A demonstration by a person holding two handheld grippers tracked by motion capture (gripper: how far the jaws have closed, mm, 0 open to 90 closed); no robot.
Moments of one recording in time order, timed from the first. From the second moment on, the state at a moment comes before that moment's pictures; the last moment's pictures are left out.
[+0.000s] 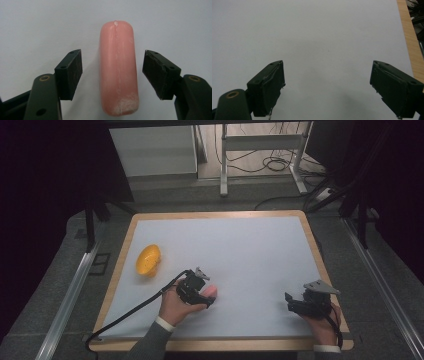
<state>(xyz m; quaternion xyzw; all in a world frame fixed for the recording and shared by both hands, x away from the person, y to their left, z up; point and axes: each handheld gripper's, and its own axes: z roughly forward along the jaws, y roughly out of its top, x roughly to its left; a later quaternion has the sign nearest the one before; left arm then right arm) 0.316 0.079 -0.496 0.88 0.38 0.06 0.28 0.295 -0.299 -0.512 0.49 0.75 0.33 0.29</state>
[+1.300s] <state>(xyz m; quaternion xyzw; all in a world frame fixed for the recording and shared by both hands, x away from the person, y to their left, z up) 0.317 0.086 -0.491 0.88 0.37 0.07 0.29 0.295 -0.299 -0.512 0.50 0.75 0.33 0.29</state>
